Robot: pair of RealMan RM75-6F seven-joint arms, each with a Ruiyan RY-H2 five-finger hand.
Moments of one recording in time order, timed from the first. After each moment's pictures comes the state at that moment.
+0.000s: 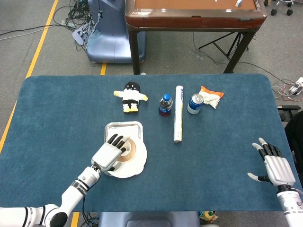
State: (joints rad) left arm -0.72 -1.45 -0.07 -1.79 1.10 1.00 0.66; right arm 0.14 -1.08 0.02 -1.66 -1.29 1.19 -0.07
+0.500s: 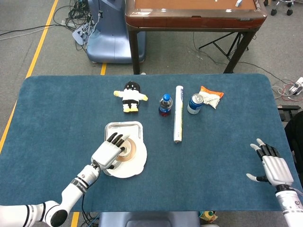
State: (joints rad) left arm -0.73 -1.46 -0.06 -1.72 1.15 1.00 0.57; right arm 0.15 -1.08 0.02 -1.67 -1.28 1.17 -0.08
